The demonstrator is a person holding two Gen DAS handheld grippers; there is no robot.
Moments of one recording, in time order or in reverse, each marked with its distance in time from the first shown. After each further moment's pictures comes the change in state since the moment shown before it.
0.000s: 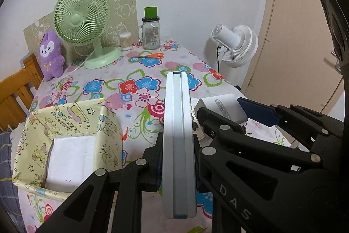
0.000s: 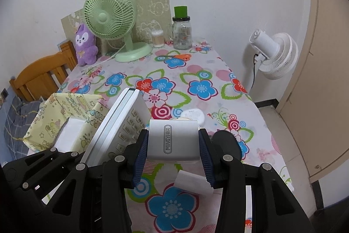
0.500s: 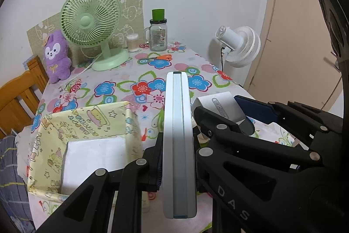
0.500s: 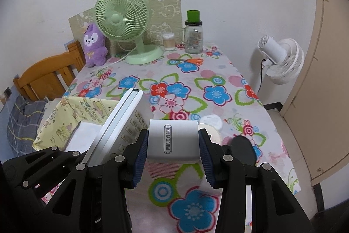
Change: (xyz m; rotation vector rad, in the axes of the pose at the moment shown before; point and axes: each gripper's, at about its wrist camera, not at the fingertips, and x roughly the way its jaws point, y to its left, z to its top) left arm -0.016 0.033 0.004 0.016 0.010 0.004; right arm -0.003 0.038 0.011 -0.014 -0.004 0.021
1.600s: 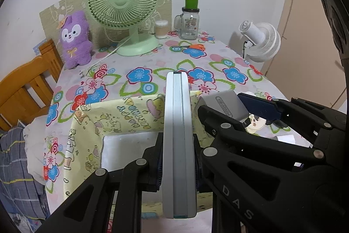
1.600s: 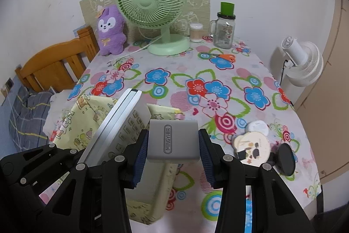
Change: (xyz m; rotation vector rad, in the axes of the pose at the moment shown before) left arm 0.008 0.102 -0.002 -0.043 0.079 0.032; right arm 0.047 0.093 0.026 -0.043 0.085 0.025
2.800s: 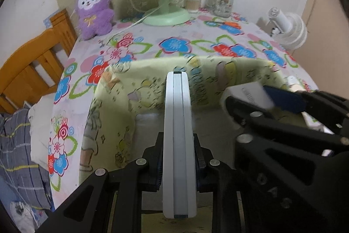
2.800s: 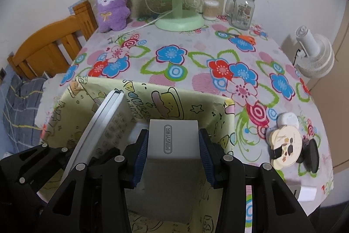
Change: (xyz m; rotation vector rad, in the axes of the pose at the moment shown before) left arm 0.054 0.071 -0.024 -0.064 0.119 0.089; right arm 0.068 0.049 0.000 -0.031 0.121 -0.037
